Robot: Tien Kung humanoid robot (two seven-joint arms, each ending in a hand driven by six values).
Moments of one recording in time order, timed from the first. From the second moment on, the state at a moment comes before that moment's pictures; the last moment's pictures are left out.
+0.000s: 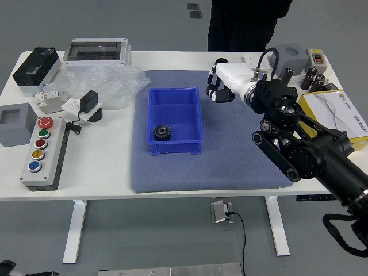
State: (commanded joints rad) left arm -0.29 0.13 -1.07 -0.18 1.37 -0.21 0.33; right arm 0.78 -0.11 0.88 1.06 -2.20 0.15 -0.25
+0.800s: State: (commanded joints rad) left arm -0.29 0.13 -1.07 -0.18 1.38 -0.21 0.33; right arm 0.76 -0.05 0.87 1.07 -2.10 0.22 -0.25
